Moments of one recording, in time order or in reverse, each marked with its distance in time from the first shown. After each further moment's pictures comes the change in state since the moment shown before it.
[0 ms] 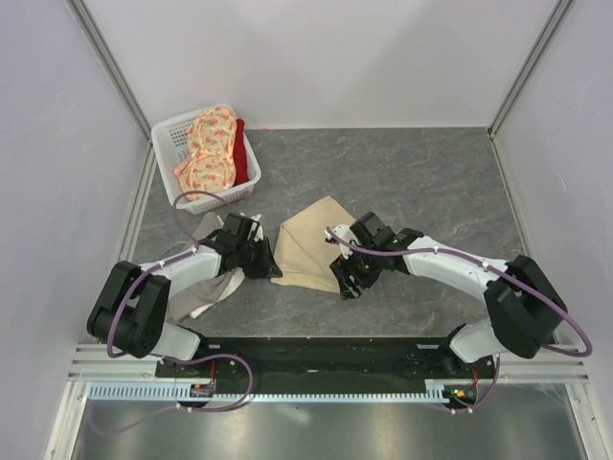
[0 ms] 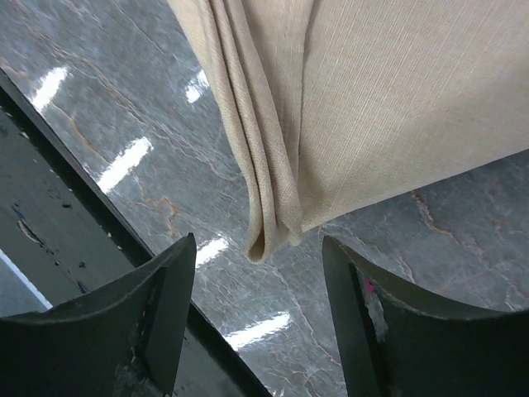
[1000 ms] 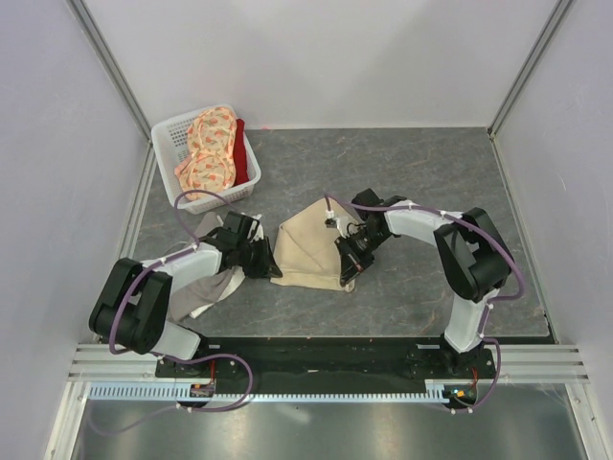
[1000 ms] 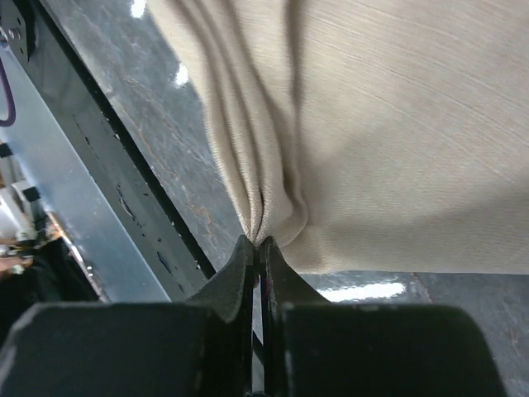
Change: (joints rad) left arm 0.008 0.020 0.021 -0.027 0.020 0.014; right arm -0.187 0.389 0.282 -0.205 -0.382 -0.115
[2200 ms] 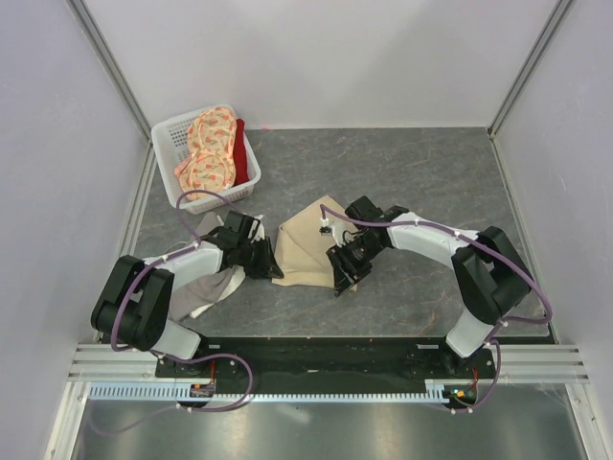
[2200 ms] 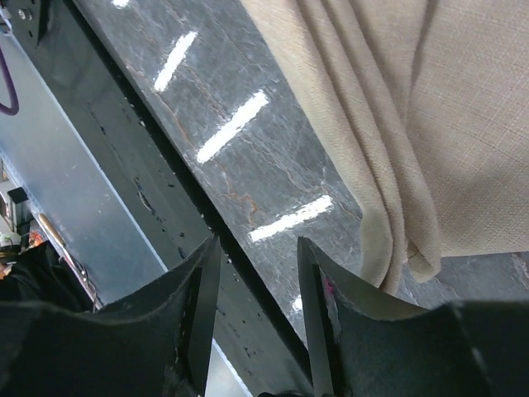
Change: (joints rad) left arm 0.002 0.021 0.011 -0.008 0.032 0.002; right arm 0.095 -0.152 -0.085 0.030 0.046 0.115
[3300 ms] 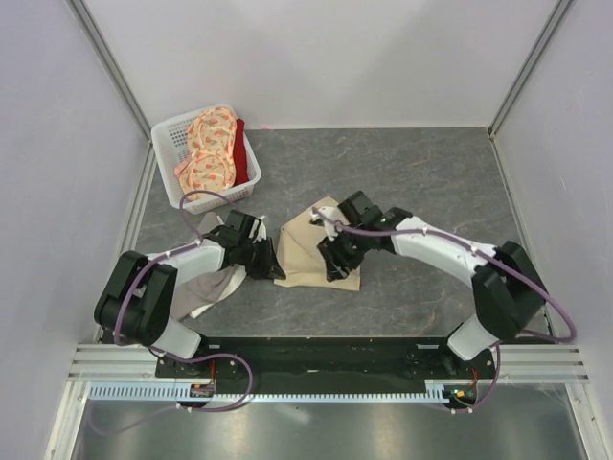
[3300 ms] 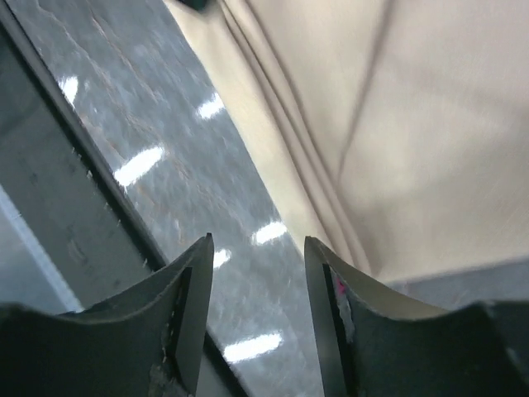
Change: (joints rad) left arm 0.001 0.027 0.012 -0.003 0.039 0.000; right arm 0.057 -0.083 0.031 0.094 0.220 -0.058
